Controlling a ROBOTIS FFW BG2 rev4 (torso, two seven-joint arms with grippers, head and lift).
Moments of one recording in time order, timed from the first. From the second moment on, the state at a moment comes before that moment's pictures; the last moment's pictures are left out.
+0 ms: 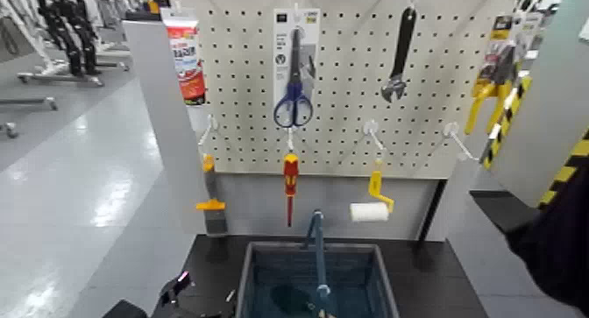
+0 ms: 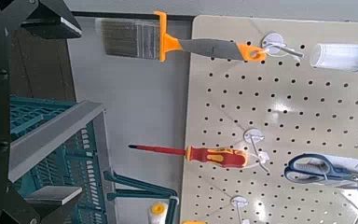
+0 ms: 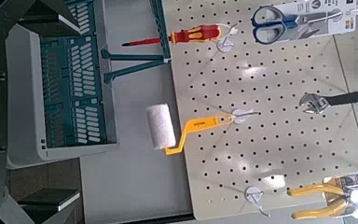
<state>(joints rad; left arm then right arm) 0.24 0.12 -0.06 -1.54 0.21 -0.26 -0.40 0.47 -0.05 0.22 -1.52 -0.10 -0.62 -0.08</state>
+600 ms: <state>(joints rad) 0.20 0.14 -0.07 -1.60 0.25 -0.17 -0.43 0.47 -0.05 0.22 -1.52 -0.10 -0.62 -0.07</state>
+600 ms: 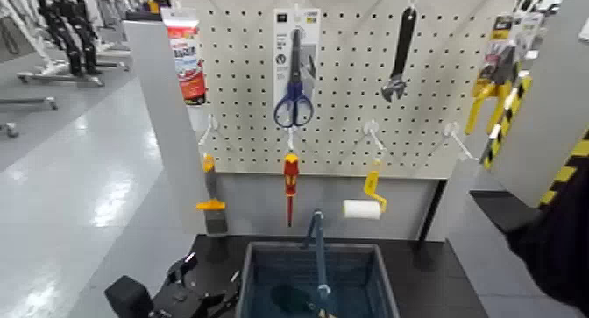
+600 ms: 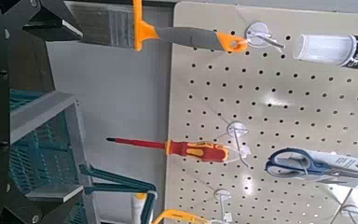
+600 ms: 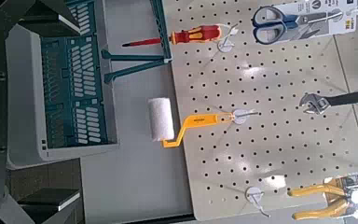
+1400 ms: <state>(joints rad) -0.02 0.19 -0.09 -1.66 0.34 0.03 -0.59 0.46 -0.05 0.23 -1.52 -0.10 -0.62 -0.07</state>
